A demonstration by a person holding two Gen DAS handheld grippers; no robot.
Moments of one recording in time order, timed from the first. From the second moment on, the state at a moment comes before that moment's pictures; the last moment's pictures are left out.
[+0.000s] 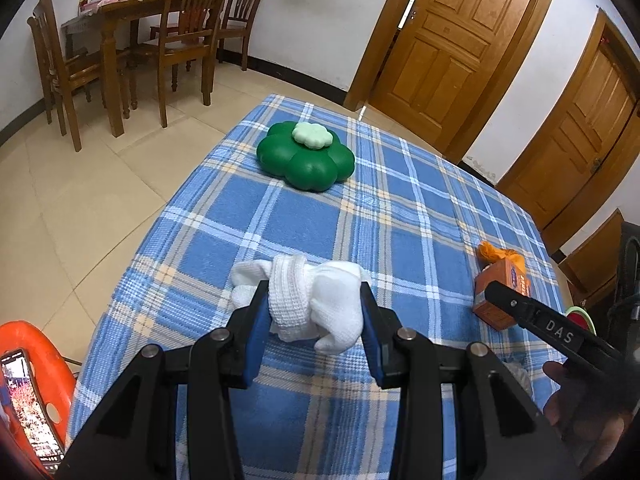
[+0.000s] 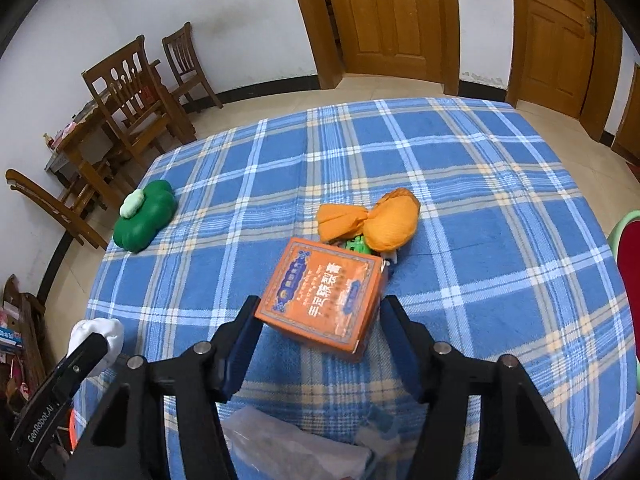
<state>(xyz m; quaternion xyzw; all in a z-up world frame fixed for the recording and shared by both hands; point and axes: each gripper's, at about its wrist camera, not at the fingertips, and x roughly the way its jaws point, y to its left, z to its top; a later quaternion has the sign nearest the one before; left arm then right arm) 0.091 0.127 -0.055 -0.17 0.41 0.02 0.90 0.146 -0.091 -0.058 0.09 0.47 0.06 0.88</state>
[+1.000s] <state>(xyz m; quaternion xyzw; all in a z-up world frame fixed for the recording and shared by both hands) 0.080 0.060 -0.023 -0.16 0.41 -0.08 0.89 0.063 -0.200 -0.013 0.15 0.41 0.03 0.90</state>
